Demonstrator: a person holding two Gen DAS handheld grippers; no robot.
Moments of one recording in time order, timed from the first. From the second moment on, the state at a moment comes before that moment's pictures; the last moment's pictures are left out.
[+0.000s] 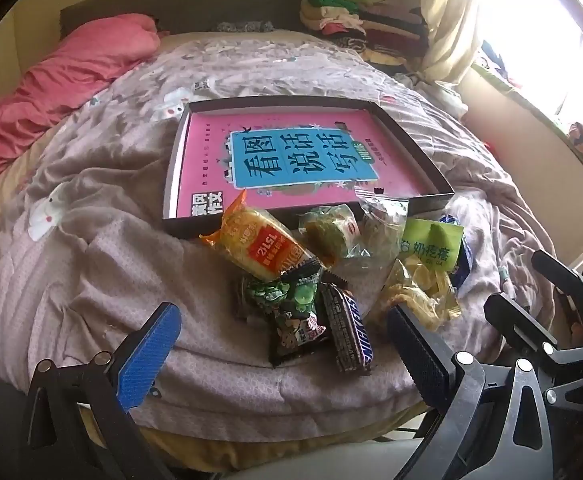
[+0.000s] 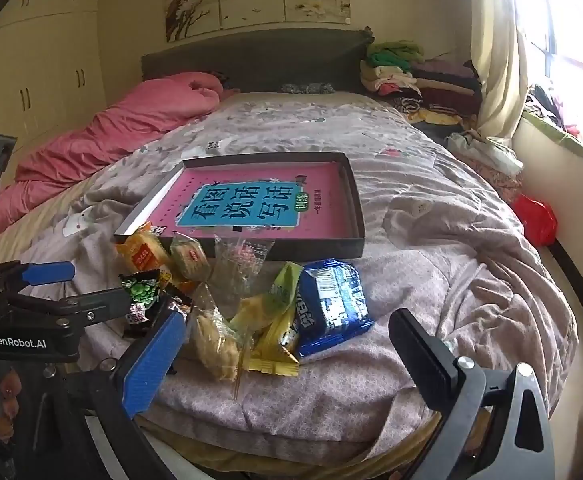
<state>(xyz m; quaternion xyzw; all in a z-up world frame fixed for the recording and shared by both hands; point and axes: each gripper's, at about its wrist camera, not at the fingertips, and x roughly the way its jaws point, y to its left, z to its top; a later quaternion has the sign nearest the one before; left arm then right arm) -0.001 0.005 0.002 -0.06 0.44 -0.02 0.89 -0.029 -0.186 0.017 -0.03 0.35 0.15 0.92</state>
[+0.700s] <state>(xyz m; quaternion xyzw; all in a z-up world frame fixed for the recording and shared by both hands) -0.004 0.001 0.007 -0.06 0.44 -0.02 0.90 -0.029 -0.189 0.017 -0.02 0.35 0.14 0.93</state>
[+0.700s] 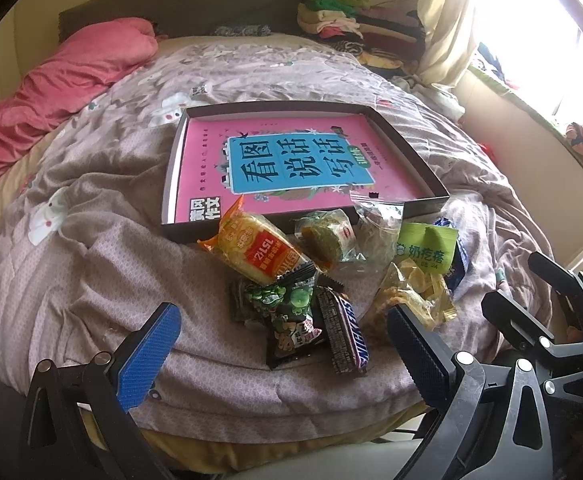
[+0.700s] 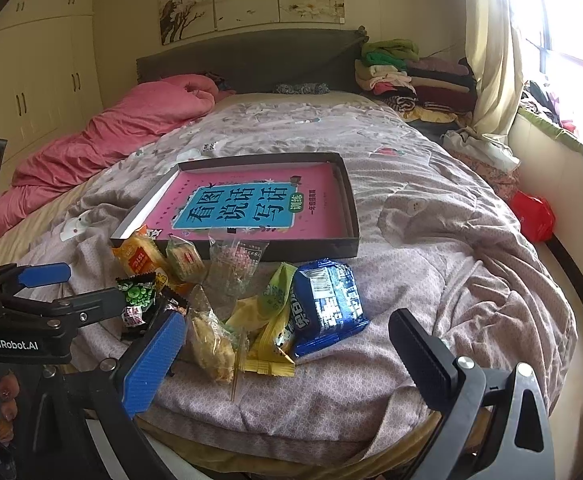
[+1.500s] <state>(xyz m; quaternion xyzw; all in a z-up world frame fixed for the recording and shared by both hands) -0.005 -0.001 0.006 -0.05 0.44 -0.02 0.90 -0.028 -0.189 0.017 -0.02 0.35 0.15 0.92</state>
